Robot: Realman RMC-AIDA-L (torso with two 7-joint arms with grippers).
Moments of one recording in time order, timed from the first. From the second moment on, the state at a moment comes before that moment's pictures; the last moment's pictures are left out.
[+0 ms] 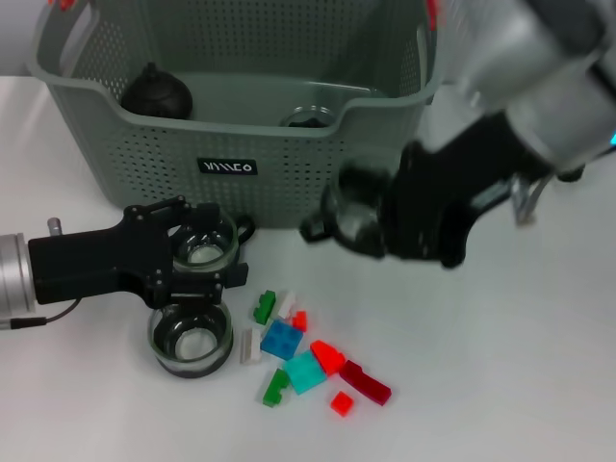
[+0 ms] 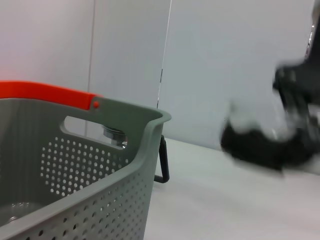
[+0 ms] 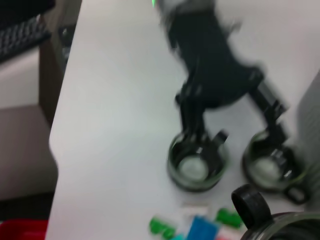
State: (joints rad) left arm -0.48 -2.10 0.45 0.68 2.13 1.71 -1.17; right arm 0.85 2.10 -1.30 -1.52 -2.31 -1.87 2.14
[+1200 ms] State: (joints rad) left arm -0.50 -2.10 0.45 0.67 2.13 1.72 -1.17; right arm 1.10 2.05 -1.04 -0.86 -2.37 -1.17 1.80
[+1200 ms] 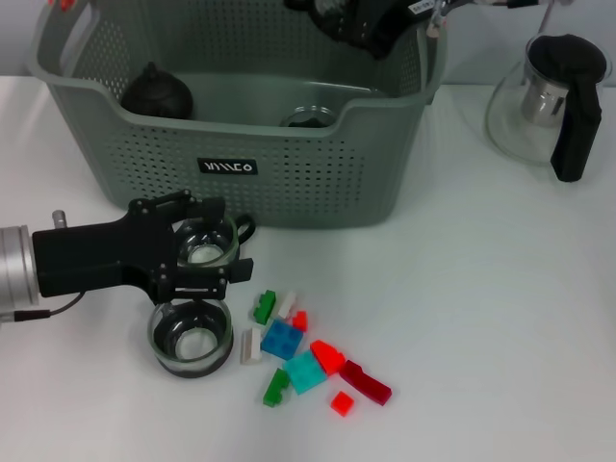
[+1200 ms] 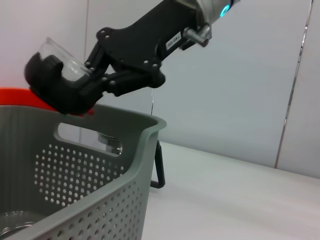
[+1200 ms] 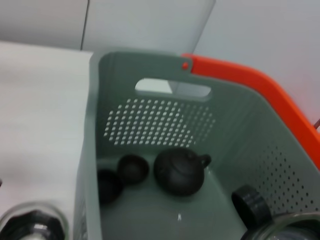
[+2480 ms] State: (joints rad) left arm -0.49 -2.10 0.45 0.67 2.10 1.71 -1.16; right arm 1.11 2.08 -1.04 -0.56 -2.30 -0.84 1.65
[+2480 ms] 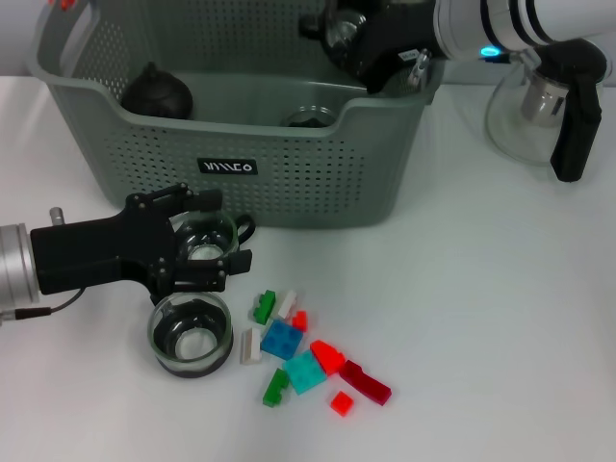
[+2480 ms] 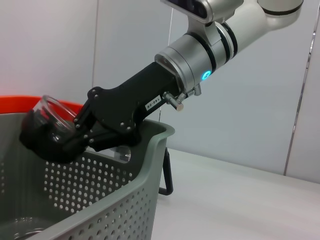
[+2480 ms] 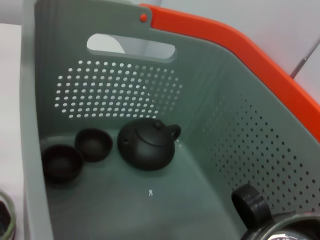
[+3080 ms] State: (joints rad) left arm -0.48 -2.10 0.45 0.67 2.10 1.71 -1.16; right arm 1.10 2.08 -1.04 -0.56 -2.30 -0.84 1.65
